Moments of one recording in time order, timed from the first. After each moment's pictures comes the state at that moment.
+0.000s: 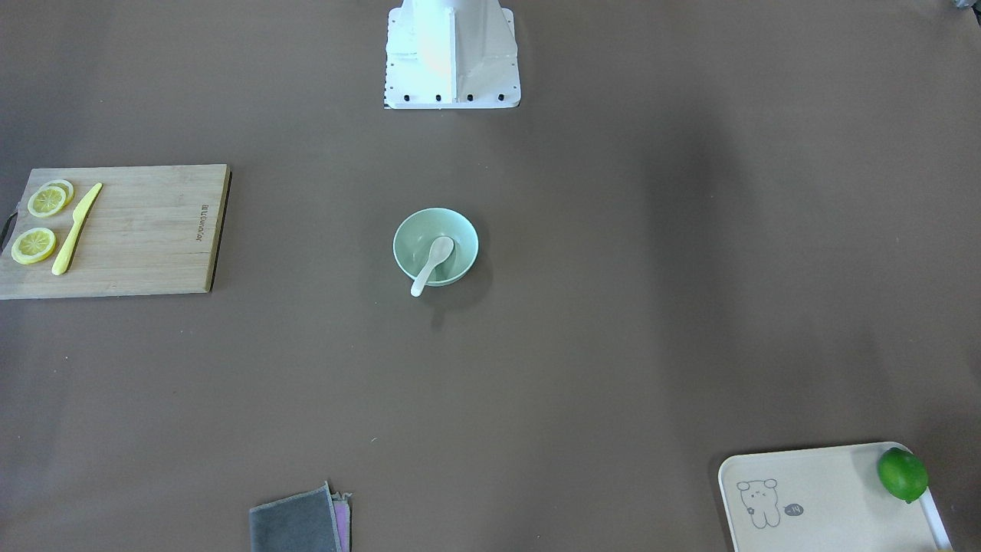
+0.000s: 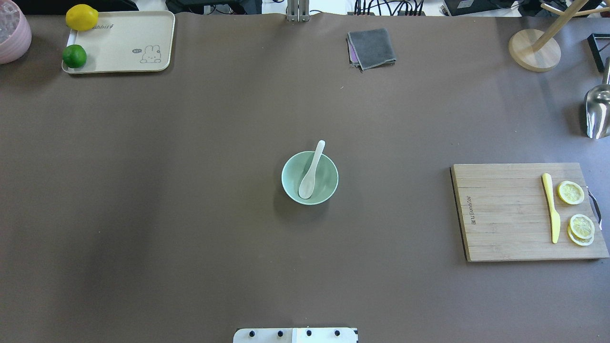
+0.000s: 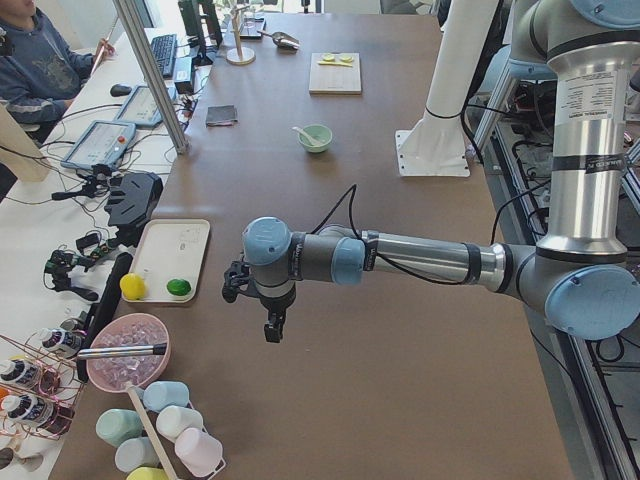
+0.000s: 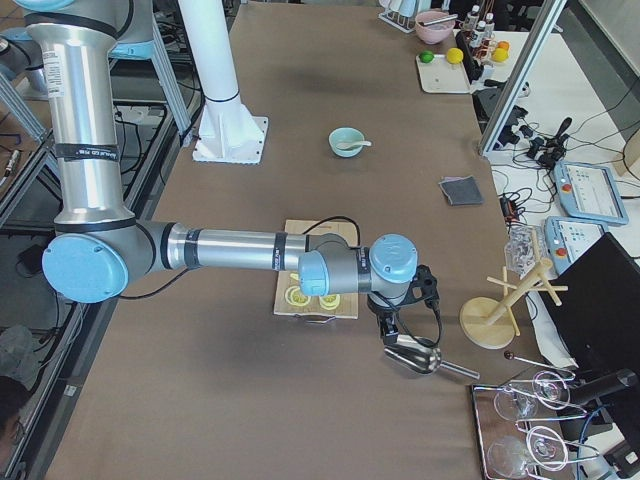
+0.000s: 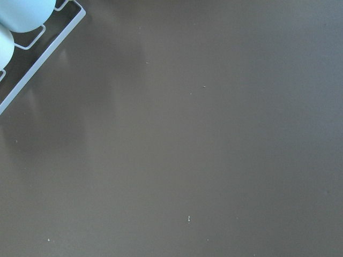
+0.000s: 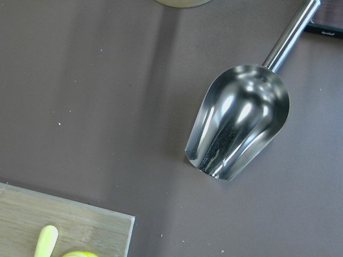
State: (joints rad) left arm -1.53 -1.53 -1.71 -1.54 -2.36 0.04; right arm 1.55 -1.50 1.51 -1.46 2.41 -0.11
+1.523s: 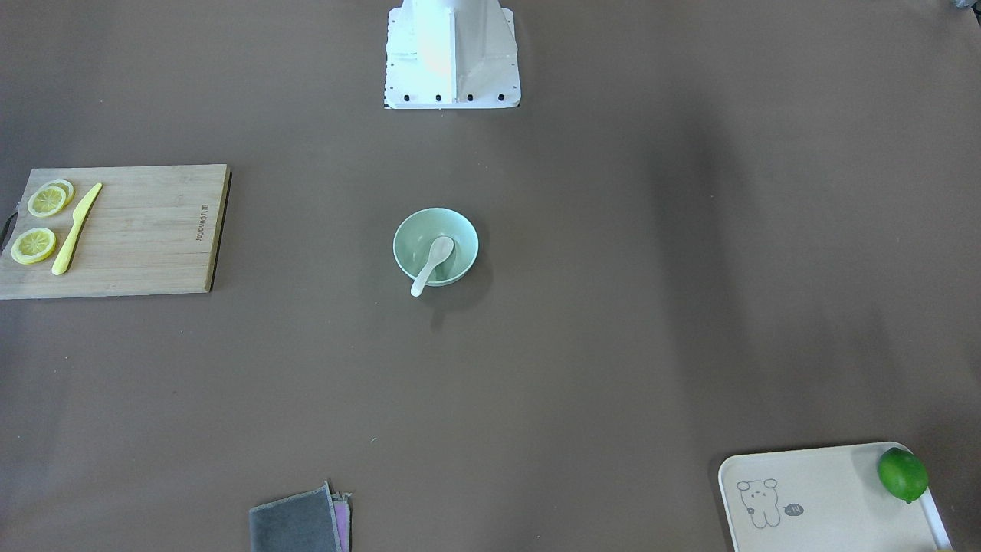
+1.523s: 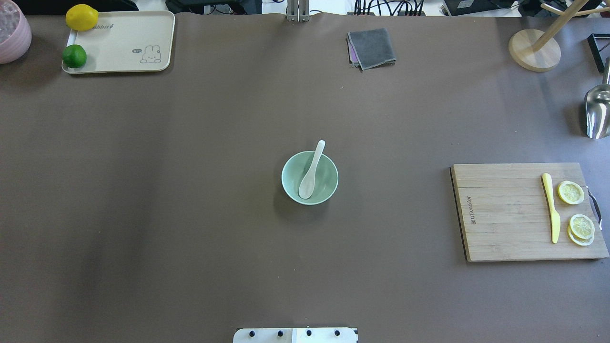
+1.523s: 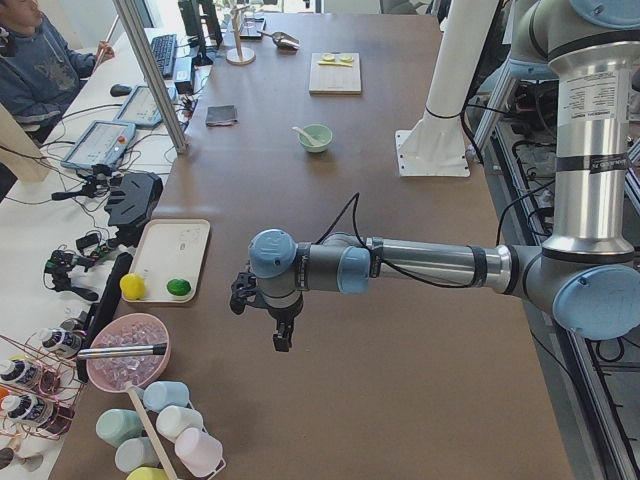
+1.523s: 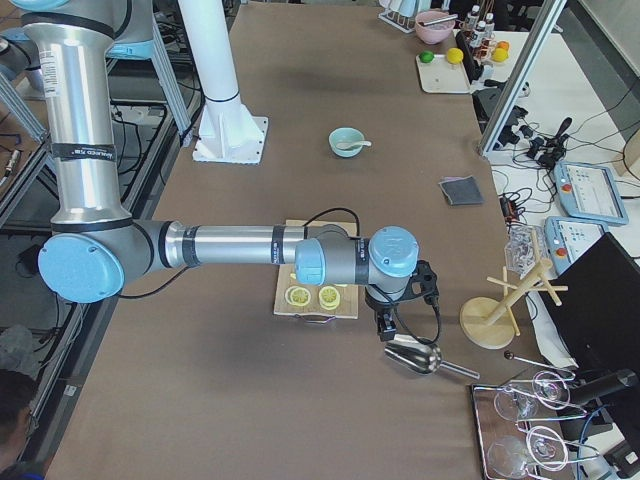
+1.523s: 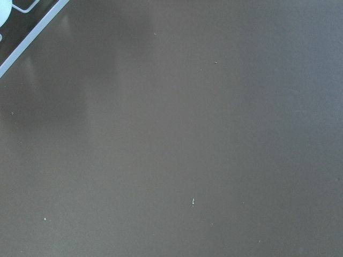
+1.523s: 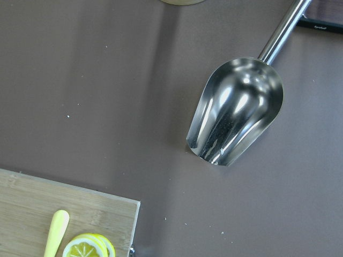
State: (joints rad) left arm -1.53 -1.50 -1.70 -1.55 -2.36 0.04; right arm 1.58 -1.53 1.58 -1.55 2.43 -0.17
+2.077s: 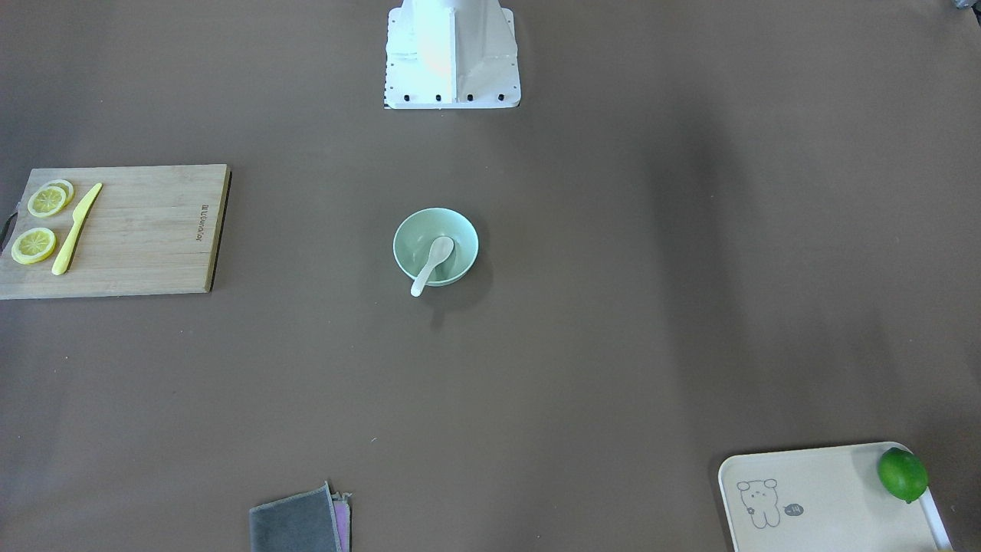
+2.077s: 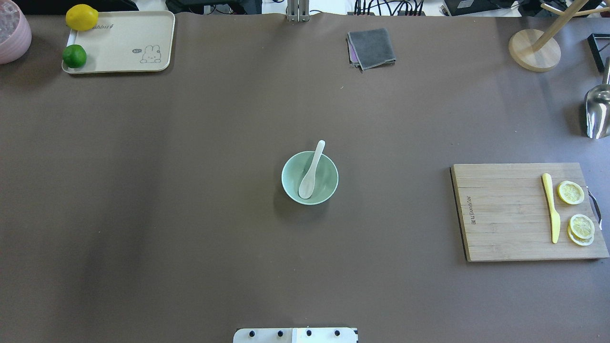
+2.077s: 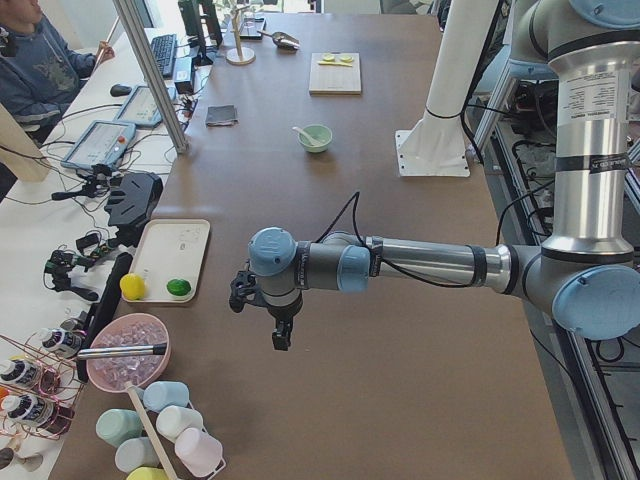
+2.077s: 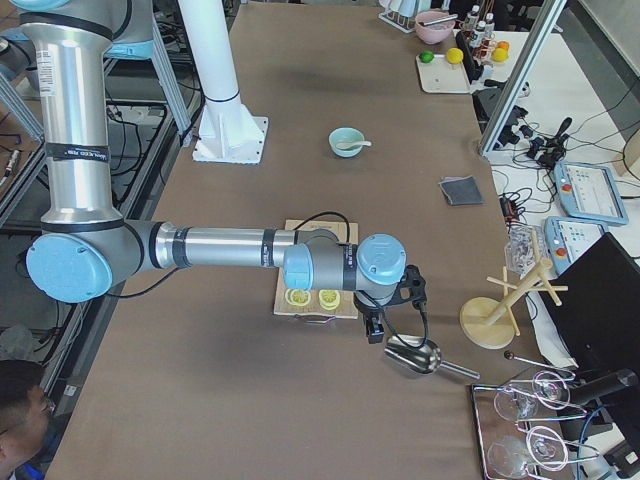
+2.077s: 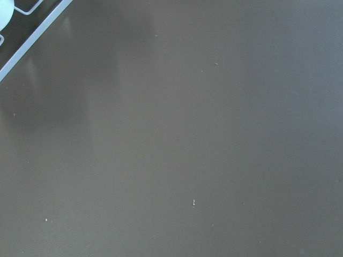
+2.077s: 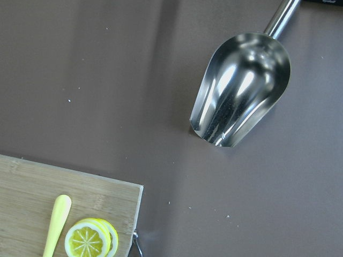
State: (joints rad) left arm -1.53 -1.50 -1.70 -1.55 -2.36 0.04; right arm 1.58 -1.57 1.59 -1.55 2.43 -0.17
